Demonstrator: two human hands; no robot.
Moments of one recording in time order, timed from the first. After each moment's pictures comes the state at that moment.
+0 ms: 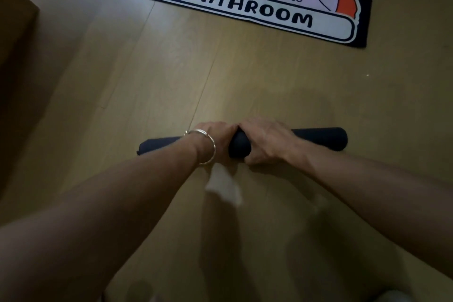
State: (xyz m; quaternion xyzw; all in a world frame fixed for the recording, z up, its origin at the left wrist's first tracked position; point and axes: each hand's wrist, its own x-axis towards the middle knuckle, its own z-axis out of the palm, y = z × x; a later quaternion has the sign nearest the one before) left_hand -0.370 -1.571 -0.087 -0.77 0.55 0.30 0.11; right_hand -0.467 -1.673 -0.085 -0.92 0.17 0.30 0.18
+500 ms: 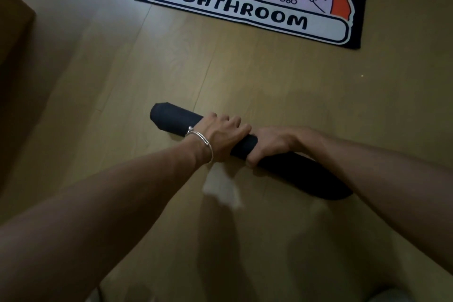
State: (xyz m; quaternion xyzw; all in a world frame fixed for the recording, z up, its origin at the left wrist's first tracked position) left_hand -0.375 -1.578 -0.081 -0.71 0.68 0.14 0.13; right_hand -0.474 -1.697 -0.080 -0.74 0.26 0.43 0.45
